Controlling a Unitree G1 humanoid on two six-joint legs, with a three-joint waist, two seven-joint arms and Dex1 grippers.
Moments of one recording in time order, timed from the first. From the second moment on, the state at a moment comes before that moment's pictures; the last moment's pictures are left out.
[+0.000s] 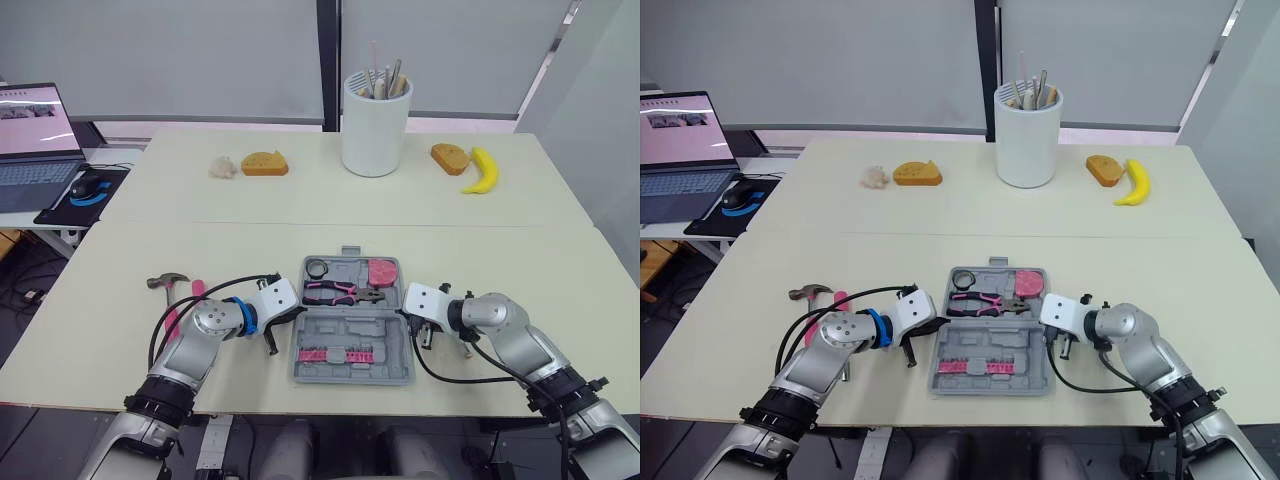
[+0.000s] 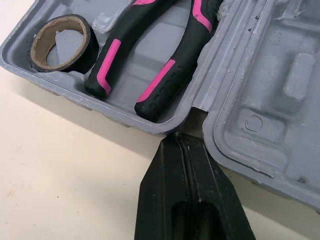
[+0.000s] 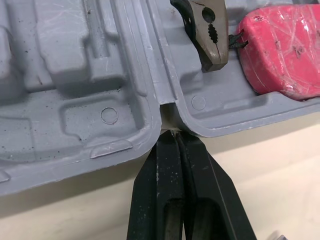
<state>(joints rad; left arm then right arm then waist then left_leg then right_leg) -0.33 0.53 -0.26 0.25 0.10 0.13 -0.88 -0.37 -0.58 0.38 0.10 -0.23 0.25 0.87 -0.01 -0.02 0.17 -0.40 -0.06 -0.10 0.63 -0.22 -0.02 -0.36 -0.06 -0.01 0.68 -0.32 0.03</state>
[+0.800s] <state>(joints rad) -0.35 0.53 -0.26 0.28 0.10 0.12 -0.89 -0.36 -0.58 0.37 0.08 -0.23 0.26 0.88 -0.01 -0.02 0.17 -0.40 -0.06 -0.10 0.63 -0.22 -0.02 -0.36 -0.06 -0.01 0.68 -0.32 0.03</state>
